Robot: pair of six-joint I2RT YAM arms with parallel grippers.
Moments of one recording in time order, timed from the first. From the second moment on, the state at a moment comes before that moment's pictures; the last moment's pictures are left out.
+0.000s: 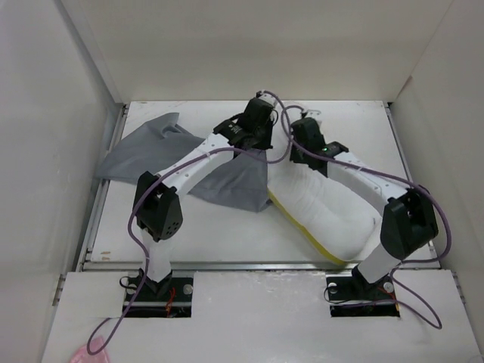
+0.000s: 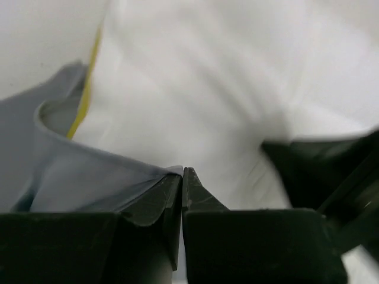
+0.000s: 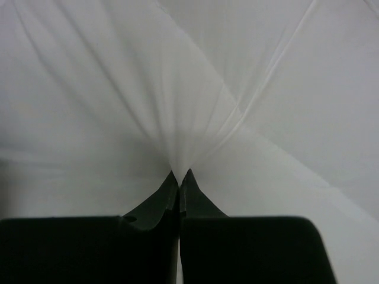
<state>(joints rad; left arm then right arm) -0.72 1.90 1.78 -0.57 -0.13 -0.35 0.47 1.62 1.28 -0.40 0.34 0.45</state>
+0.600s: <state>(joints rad) -0.73 1.72 1.52 -0.68 -0.23 -0.50 0.68 1.58 1.06 -0.25 0.28 0.55</state>
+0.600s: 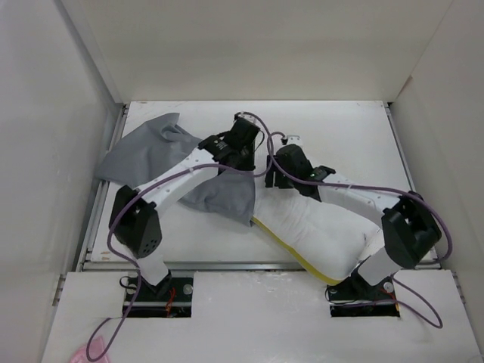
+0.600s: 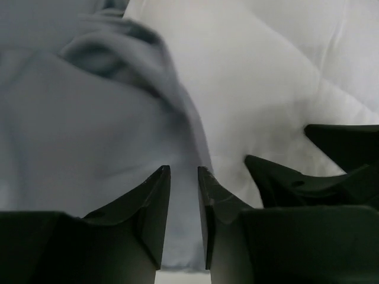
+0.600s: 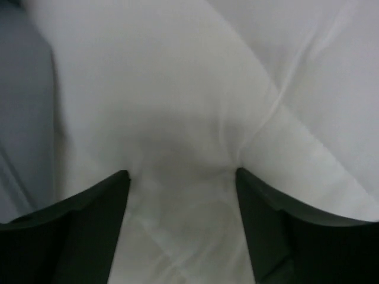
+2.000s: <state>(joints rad) -0.57 2.14 2.10 -0.89 -0.26 -0.36 0.34 1.72 1.08 0.19 -0.39 0.19</state>
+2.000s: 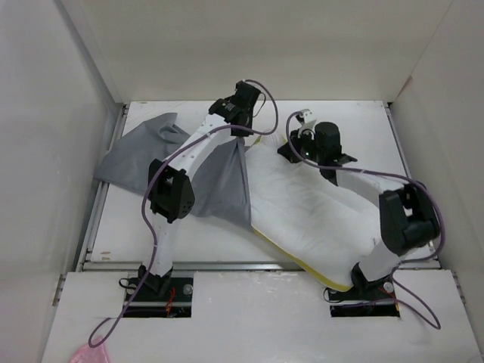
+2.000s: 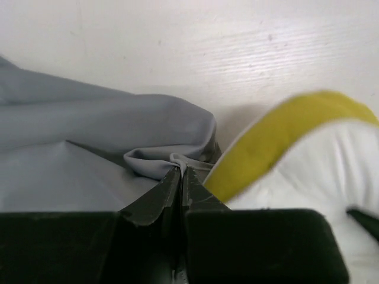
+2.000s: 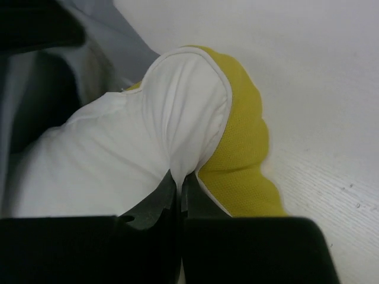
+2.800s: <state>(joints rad) -0.72 2.11 2.24 -0.91 -0.27 -0.29 0.62 1.66 0.91 0.61 -0.33 0.09</state>
